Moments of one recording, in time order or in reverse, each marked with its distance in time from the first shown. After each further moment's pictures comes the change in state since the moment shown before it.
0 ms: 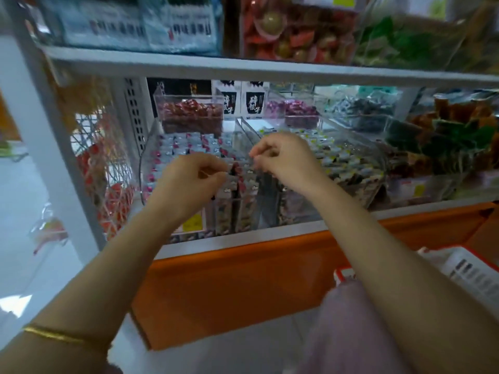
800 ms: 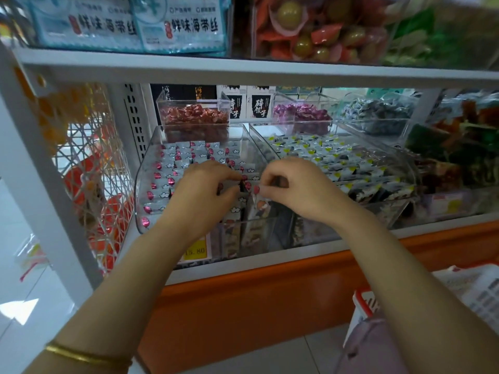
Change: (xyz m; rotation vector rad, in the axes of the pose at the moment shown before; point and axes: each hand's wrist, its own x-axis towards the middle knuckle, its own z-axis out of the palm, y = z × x) left_hand 0.039 -0.024 0.018 0.296 -0.025 0.199; right_hand 0.011 0.023 0.009 -0.148 -0.197 -0.147
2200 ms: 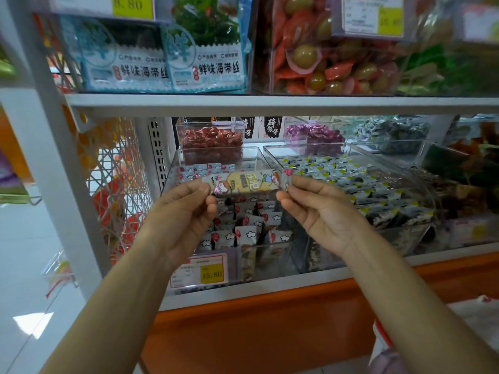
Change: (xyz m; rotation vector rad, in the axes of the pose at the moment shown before) left_hand -0.011 -0.007 -0.035 -1.491 0.199 -0.632; right_hand 0.000 -0.009 0.004 1.613 0.250 0.402
